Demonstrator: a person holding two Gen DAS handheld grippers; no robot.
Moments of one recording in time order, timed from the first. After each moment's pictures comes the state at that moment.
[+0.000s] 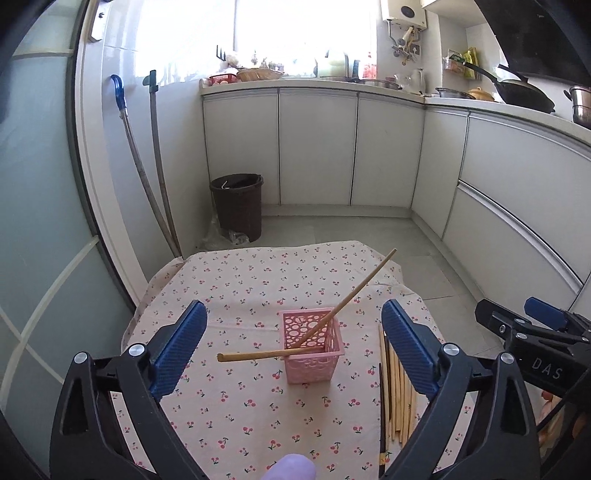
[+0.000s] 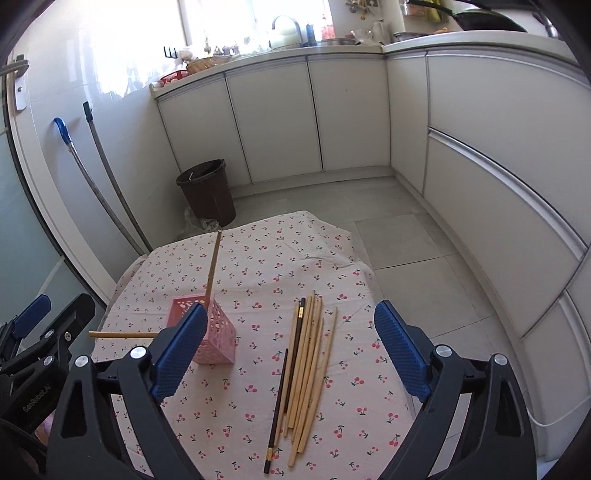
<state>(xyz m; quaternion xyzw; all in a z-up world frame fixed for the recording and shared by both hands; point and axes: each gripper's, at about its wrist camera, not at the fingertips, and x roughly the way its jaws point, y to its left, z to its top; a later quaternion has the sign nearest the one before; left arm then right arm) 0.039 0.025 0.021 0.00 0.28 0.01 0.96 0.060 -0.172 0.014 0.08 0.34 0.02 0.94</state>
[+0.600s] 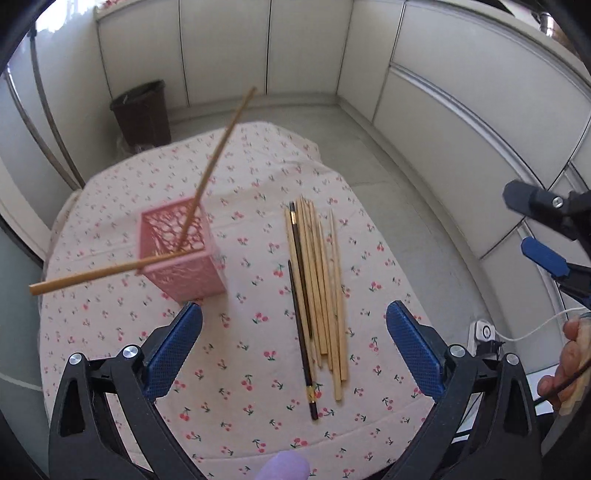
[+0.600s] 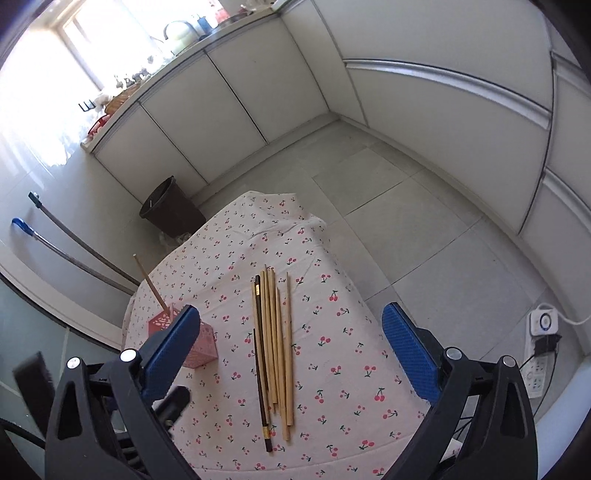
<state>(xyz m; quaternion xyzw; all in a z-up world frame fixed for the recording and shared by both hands) 0.077 -0.059 -0.063 0.04 0.49 -0.14 0.86 0.052 -0.276 -0.021 0.28 0.40 -0.03 0.87</state>
